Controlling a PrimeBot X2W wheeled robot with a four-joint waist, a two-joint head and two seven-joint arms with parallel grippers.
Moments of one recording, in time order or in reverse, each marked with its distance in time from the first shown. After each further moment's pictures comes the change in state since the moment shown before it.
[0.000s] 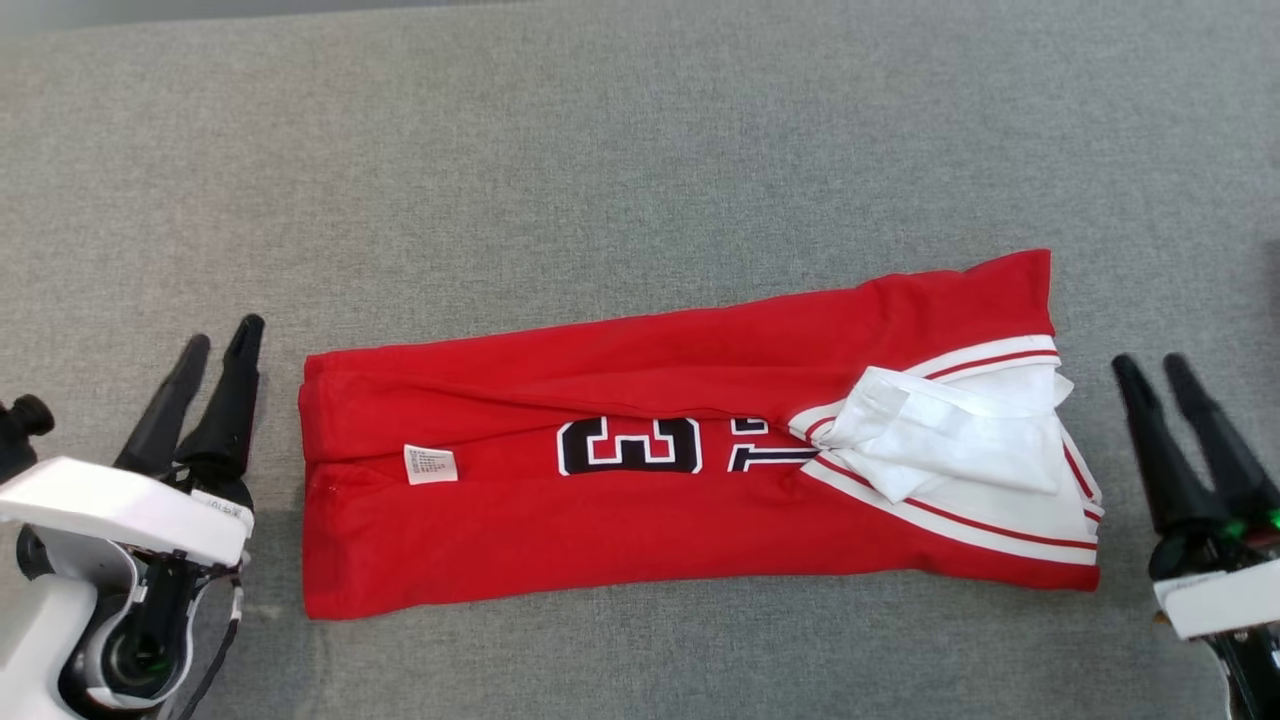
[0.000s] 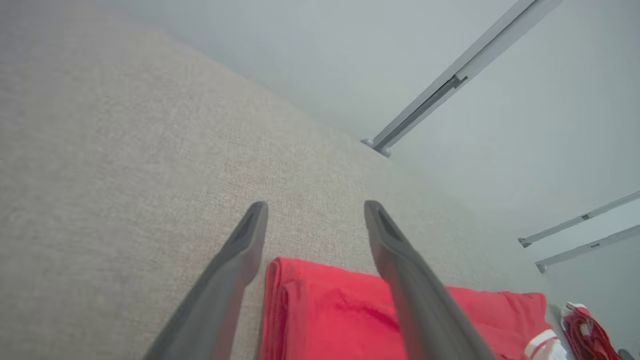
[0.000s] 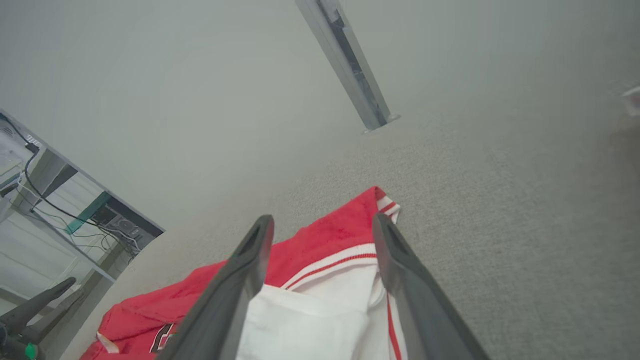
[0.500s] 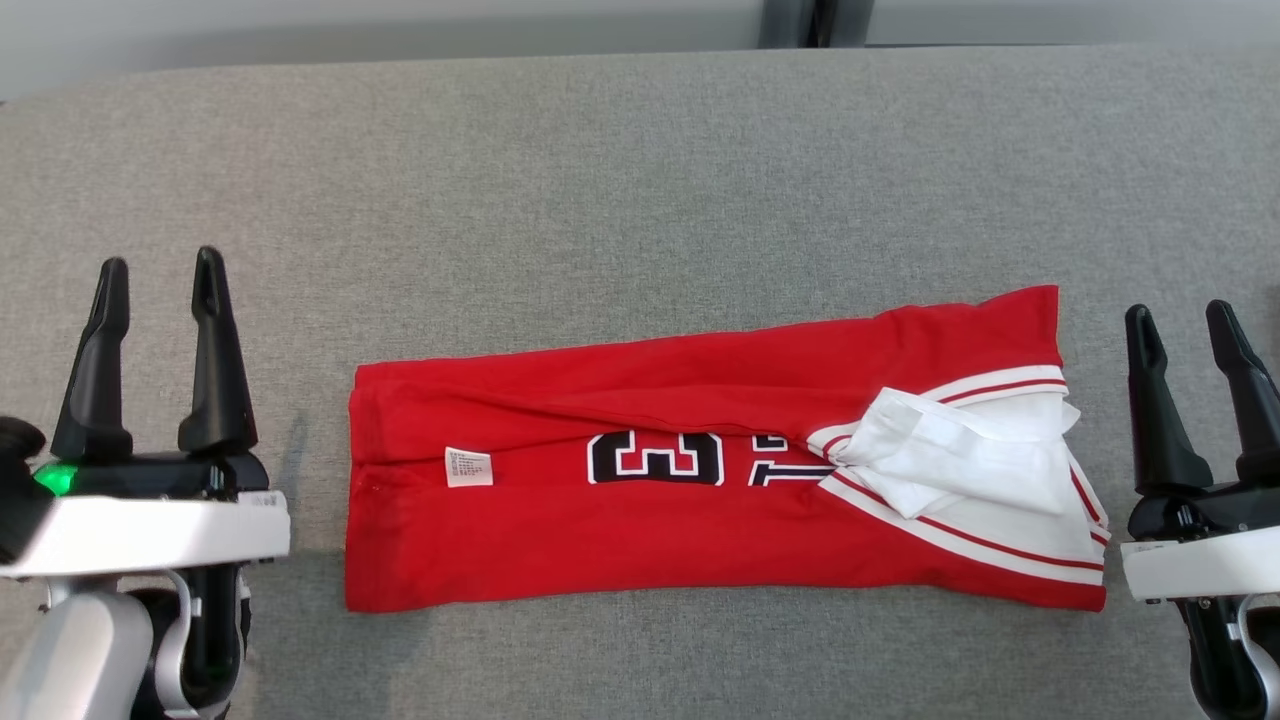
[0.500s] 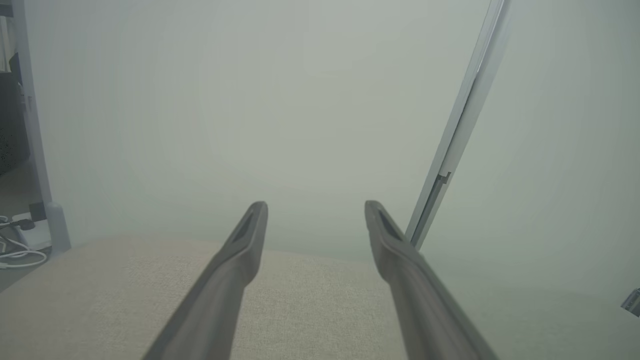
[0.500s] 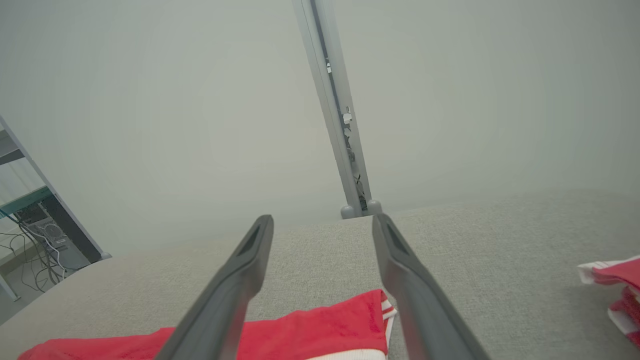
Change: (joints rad) left arm 0.068 -0.150 0.169 -0.225 0.564 0.191 -0.136; right arm -0.016 0.322 -0.285 -0.065 -0.535 0.000 0.105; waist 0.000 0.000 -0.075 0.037
